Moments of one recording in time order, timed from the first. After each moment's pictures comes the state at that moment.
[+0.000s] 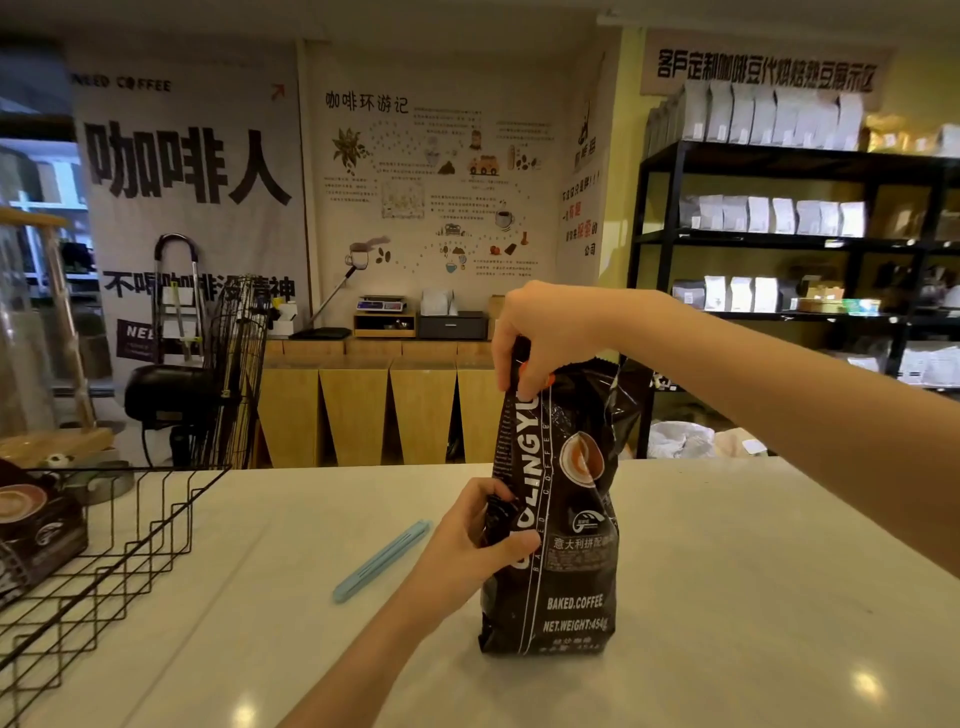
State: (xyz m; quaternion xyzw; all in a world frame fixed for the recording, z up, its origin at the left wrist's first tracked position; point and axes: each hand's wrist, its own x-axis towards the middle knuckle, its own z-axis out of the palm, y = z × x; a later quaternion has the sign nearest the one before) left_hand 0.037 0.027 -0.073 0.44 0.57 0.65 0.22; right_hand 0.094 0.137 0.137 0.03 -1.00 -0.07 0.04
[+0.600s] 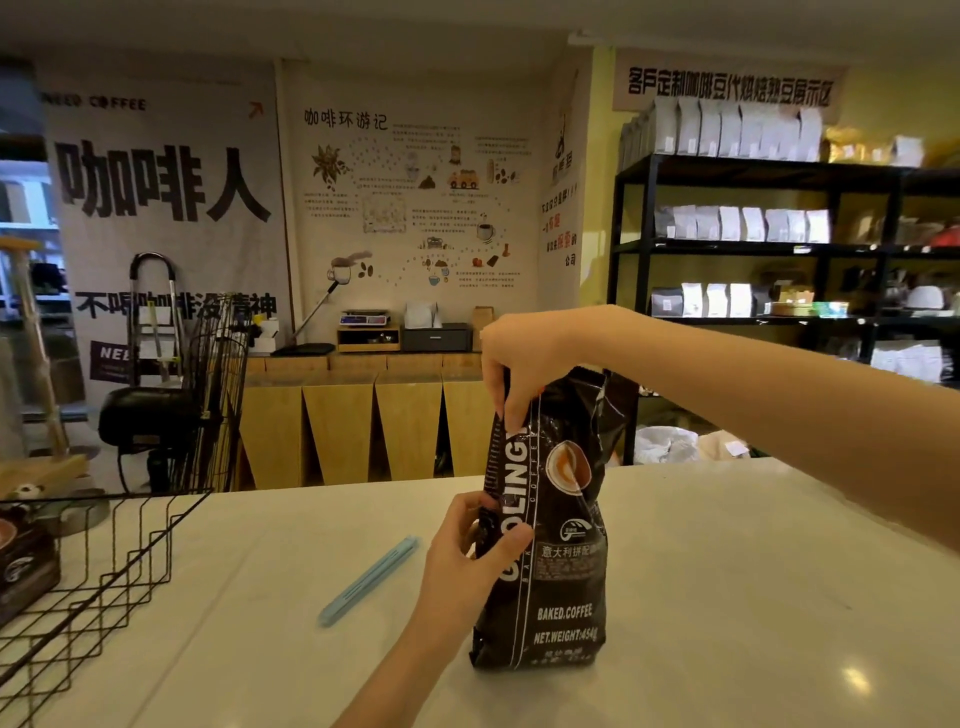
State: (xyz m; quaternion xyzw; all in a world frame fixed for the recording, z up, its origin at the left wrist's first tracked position) left_hand 0.055 0.037 -0.074 0.35 0.59 0.70 0.17; right_hand 0.085 0.141 0.134 0.00 -1.00 -0.08 -0.03
